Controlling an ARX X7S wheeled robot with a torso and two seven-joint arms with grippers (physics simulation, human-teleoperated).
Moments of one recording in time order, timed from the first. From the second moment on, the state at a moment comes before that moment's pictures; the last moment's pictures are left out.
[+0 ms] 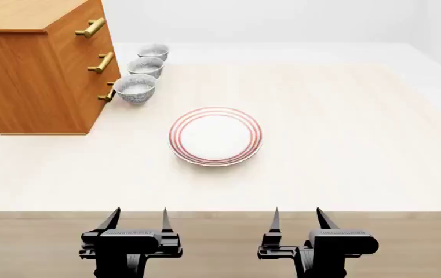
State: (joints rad) left arm 0.00 0.00 0.00 0.00 0.00 0.00 0.00; right arm 0.00 0.00 0.00 0.00 0.00 0.00 0.00
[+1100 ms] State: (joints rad) left arm 0.14 -0.13 -0.04 0.56 -0.24 -0.13 -0.11; right arm -0.16 0.12 -0.12 -0.59 0.08 0.11 0.11
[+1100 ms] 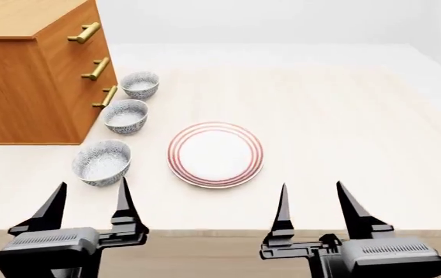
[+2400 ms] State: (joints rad) left arm 0.16 -0.19 -0.01 0.61 -0.29 -0.12 -0.17; right arm -0.17 0.18 -0.17 -0.60 0.12 0.07 0.17
